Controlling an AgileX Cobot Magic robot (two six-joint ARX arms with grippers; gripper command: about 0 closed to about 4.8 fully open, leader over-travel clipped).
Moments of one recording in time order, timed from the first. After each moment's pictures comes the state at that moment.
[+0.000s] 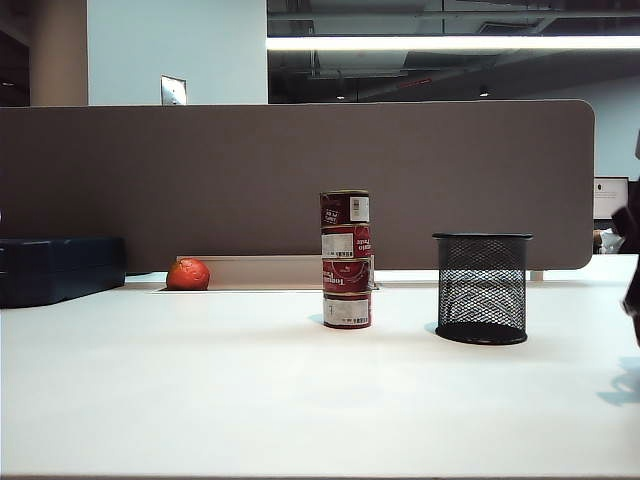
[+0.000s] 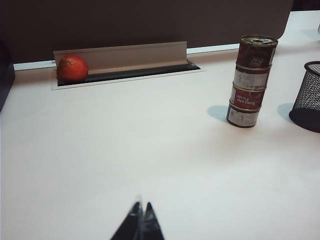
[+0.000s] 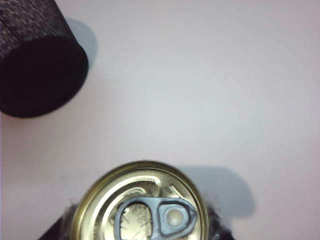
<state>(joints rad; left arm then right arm) -0.12 0.01 0.01 -0.09 0.27 0.05 0.22 1.00 0.28 0.09 0.10 0.21</state>
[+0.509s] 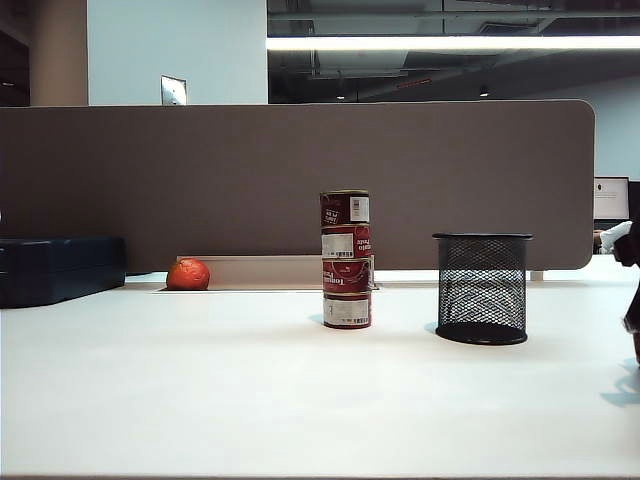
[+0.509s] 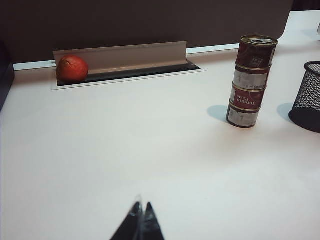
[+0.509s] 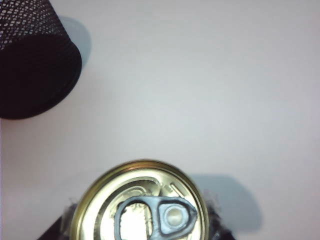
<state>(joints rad) -0.12 0.01 0.01 -0.09 0.27 0.05 0.22 1.07 0.22 0.25 0.11 0.21</state>
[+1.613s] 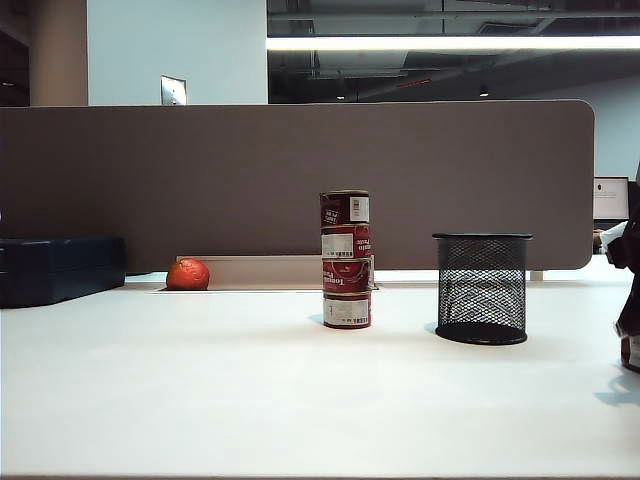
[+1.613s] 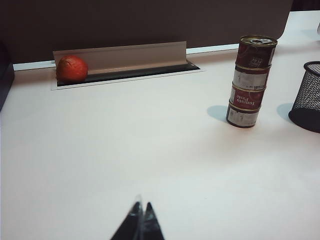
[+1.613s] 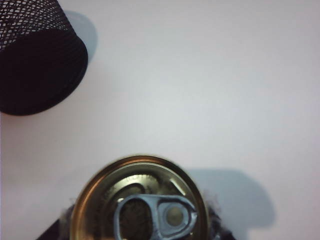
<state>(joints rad) -0.12 0.01 0.01 -0.09 0.27 0.05 0.22 1.10 0.22 0.26 0.07 0.23</state>
